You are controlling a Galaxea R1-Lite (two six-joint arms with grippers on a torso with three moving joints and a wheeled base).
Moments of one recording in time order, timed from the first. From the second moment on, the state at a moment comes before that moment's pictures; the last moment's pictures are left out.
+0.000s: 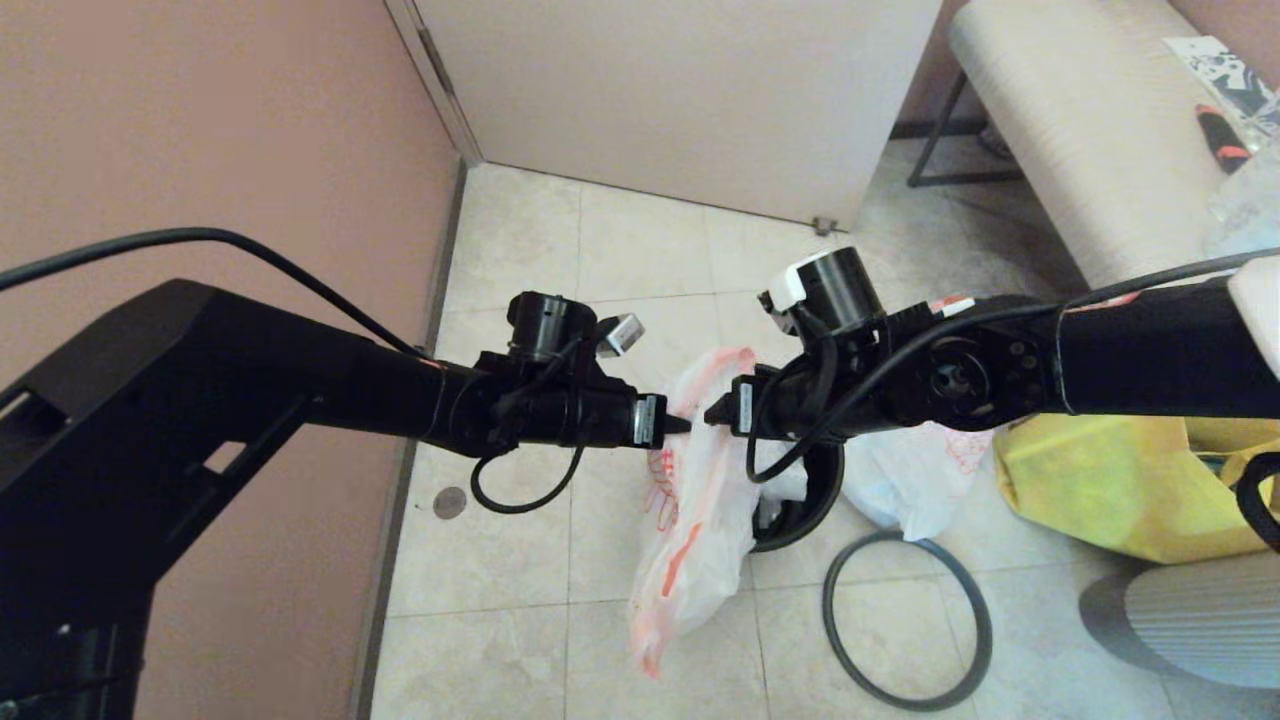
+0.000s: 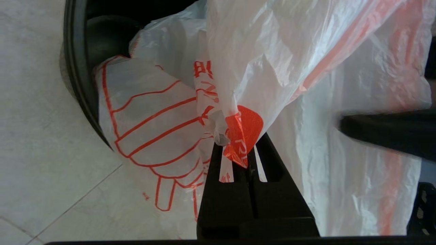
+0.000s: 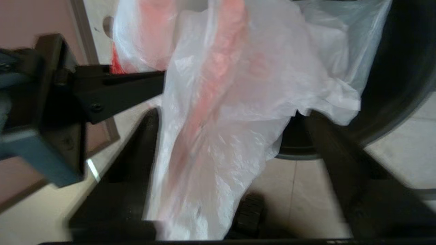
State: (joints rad) left arm -0.46 2.16 -1.45 -0.17 -0.49 -0.15; right arm 0.61 2.08 -1.66 0.22 -0.10 0.47
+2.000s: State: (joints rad) left arm -0.51 2.33 -1.92 -0.11 -0.23 -0.09; right arm 0.30 2.12 -1.70 0.15 -0.01 0.13
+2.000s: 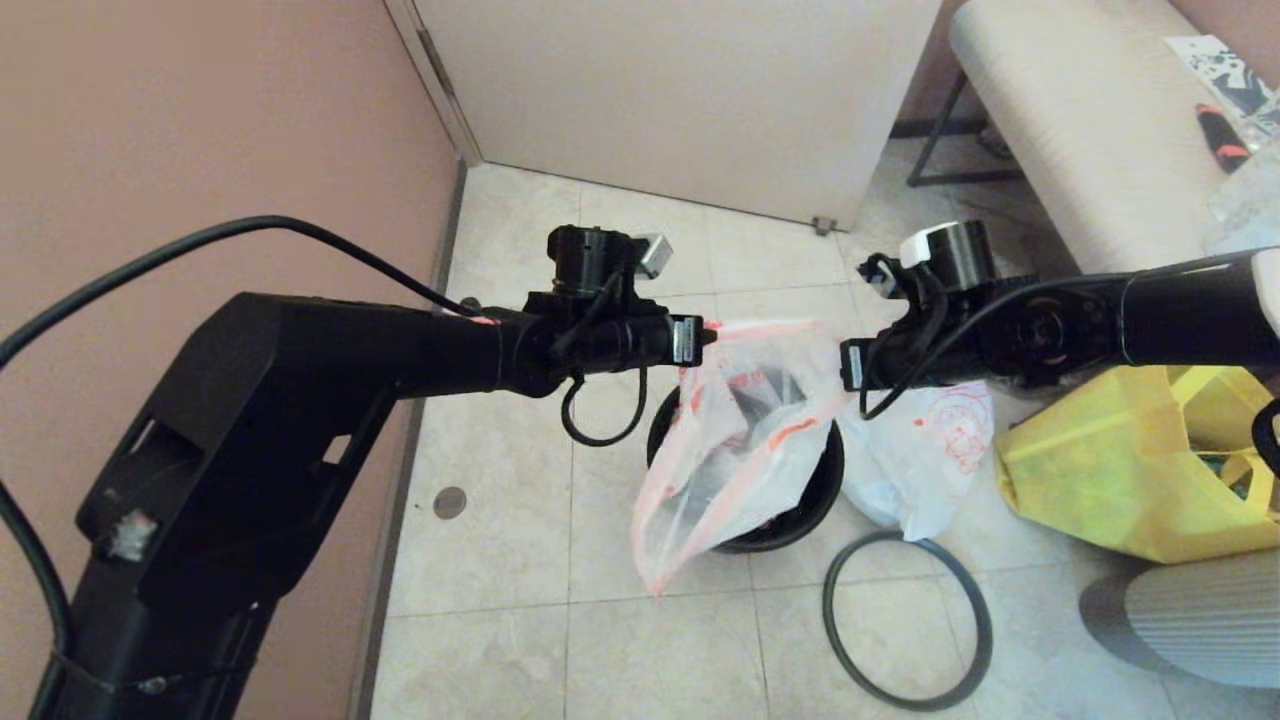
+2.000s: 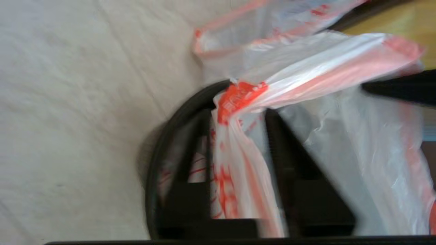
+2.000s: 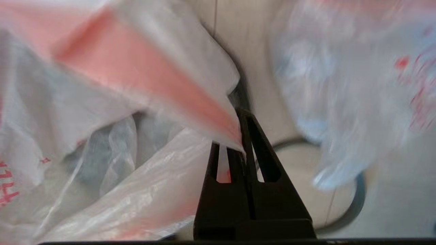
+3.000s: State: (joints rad) left arm -0.58 1.96 -0.92 -0.42 -0.05 -0.10; right arm 0.29 2.17 -1.73 0.11 -0.02 0.11
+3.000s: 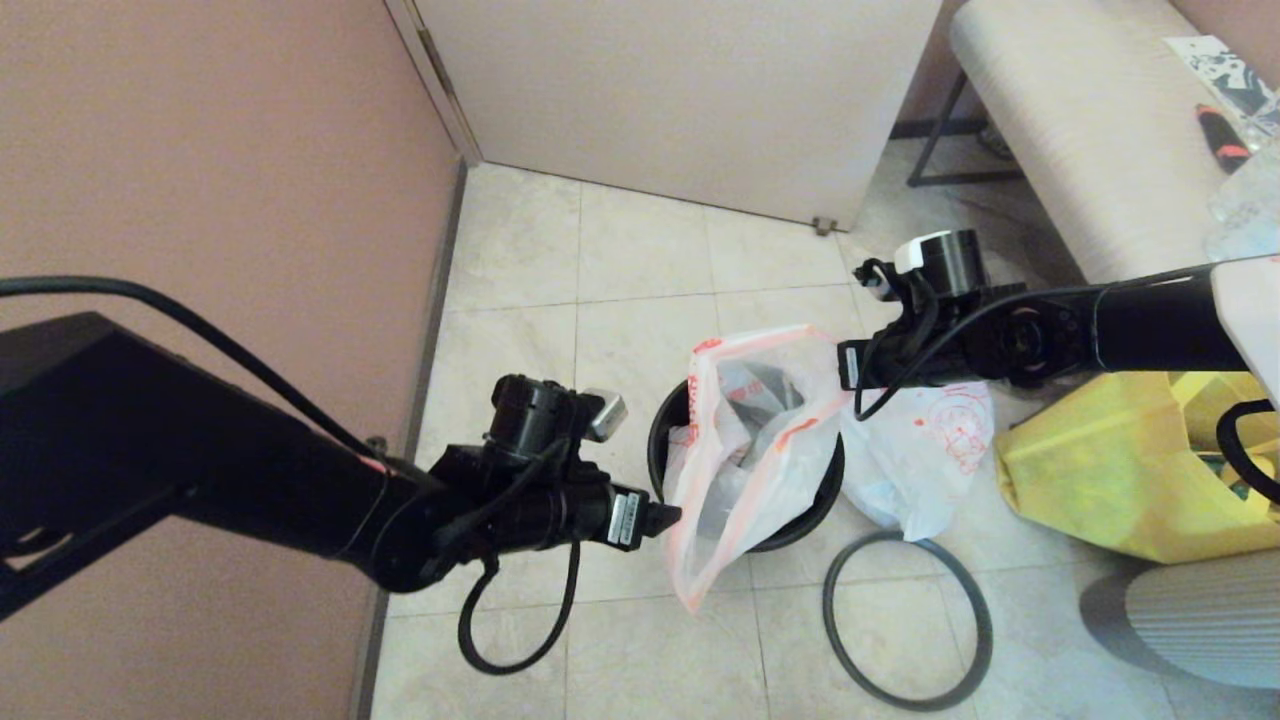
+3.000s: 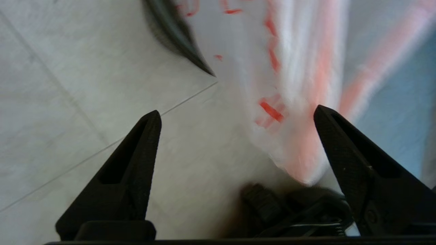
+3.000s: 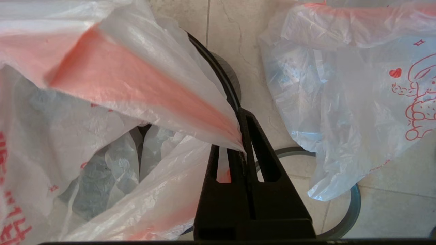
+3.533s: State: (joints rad) left arm -0.66 1.95 -0.79 -0.57 0.01 -0.14; right arm 0.29 2.18 -1.74 0.11 -0.02 0.11
